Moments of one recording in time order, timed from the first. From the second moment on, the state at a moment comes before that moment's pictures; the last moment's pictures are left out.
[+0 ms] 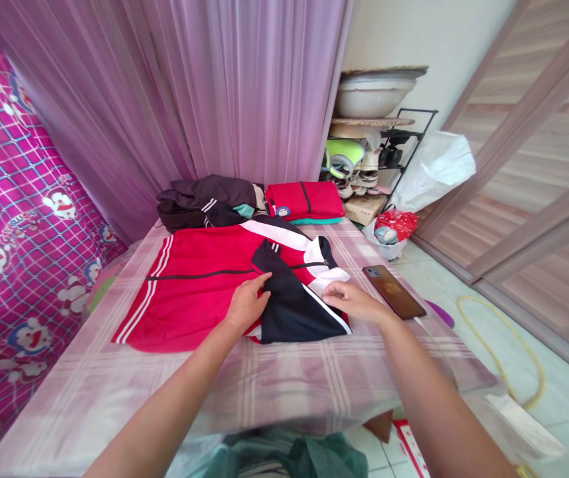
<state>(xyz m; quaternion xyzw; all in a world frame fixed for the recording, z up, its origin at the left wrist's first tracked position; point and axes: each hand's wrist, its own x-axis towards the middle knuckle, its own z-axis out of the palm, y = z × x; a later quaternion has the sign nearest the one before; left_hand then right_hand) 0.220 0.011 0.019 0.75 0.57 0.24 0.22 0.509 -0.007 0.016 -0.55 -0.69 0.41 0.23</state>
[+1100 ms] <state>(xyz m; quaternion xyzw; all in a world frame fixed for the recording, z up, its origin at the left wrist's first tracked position) 0.197 -0.019 0.048 0.74 0.54 0.30 0.27 0.441 0.030 0.010 -0.51 -0.71 0.46 0.14</state>
